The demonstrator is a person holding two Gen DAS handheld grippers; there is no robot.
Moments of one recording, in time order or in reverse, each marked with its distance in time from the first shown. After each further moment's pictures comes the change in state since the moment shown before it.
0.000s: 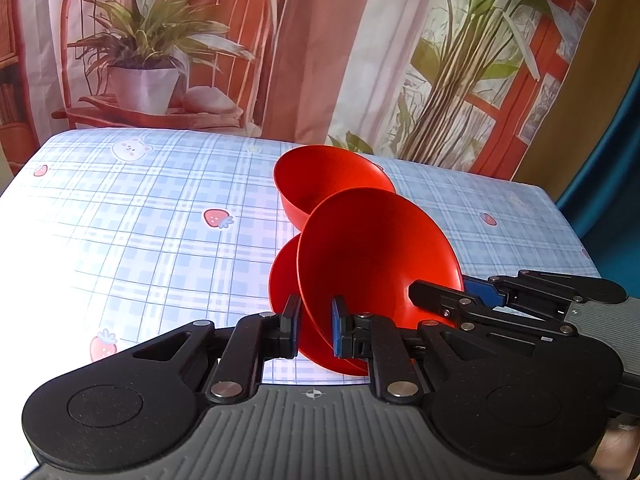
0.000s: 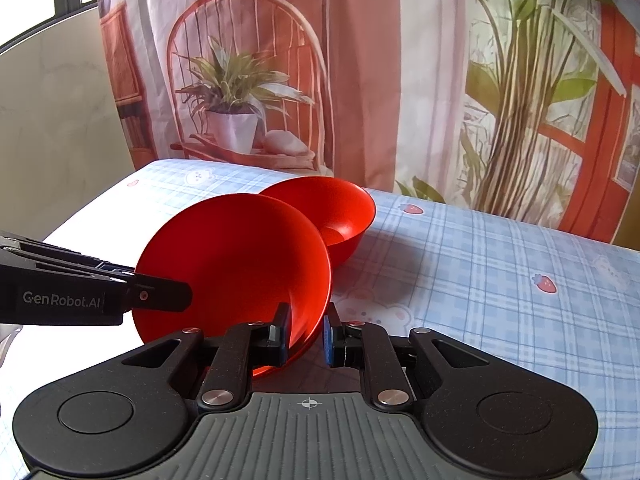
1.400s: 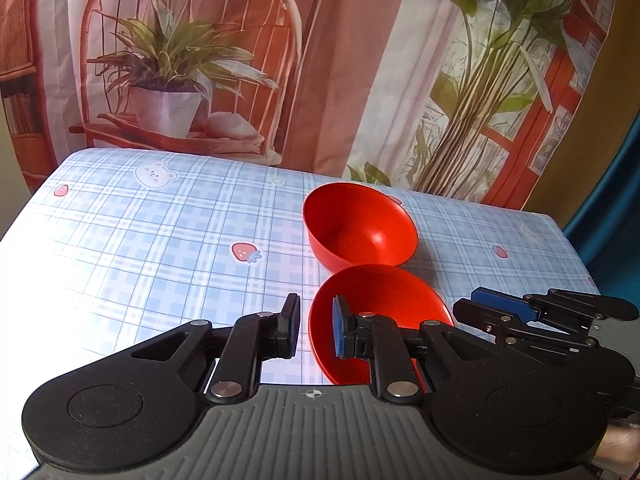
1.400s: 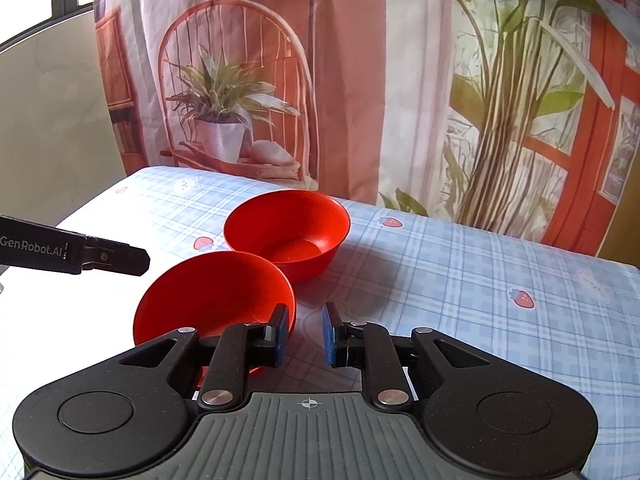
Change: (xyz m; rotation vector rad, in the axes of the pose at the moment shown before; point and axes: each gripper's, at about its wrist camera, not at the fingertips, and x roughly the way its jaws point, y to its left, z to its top) left arm -0.012 0.014 0.015 -0.031 -0.063 0.031; right arm -0.010 -0.015 0.010 -0.018 -0.032 -0.026
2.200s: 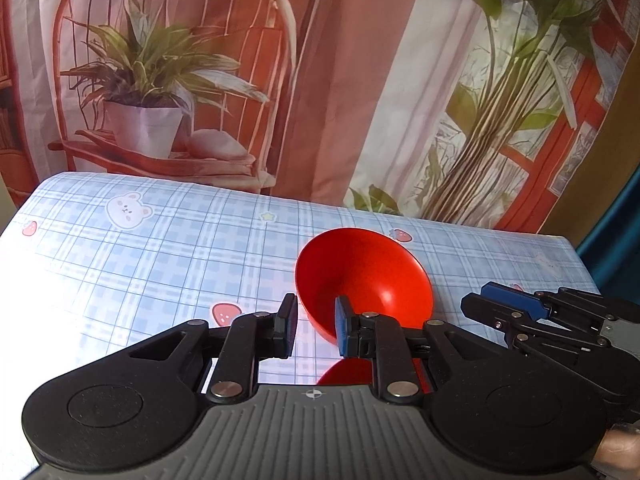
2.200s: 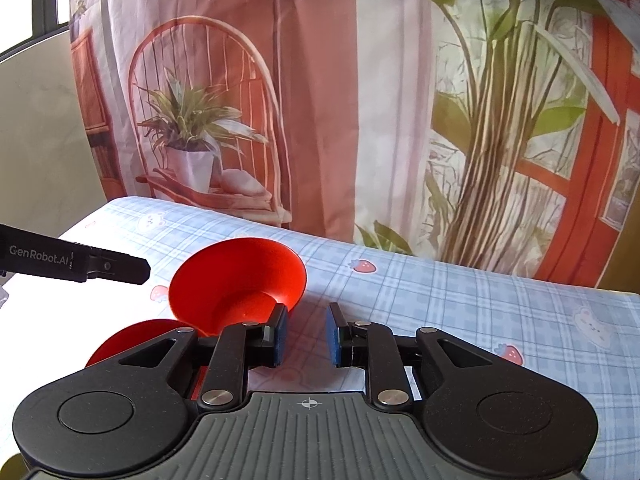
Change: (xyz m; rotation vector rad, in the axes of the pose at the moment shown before) left arm 0.059 0.001 0.044 -0.005 0.010 0.004; right arm 0.046 -0.036 0.039 0.039 -0.032 -0.013
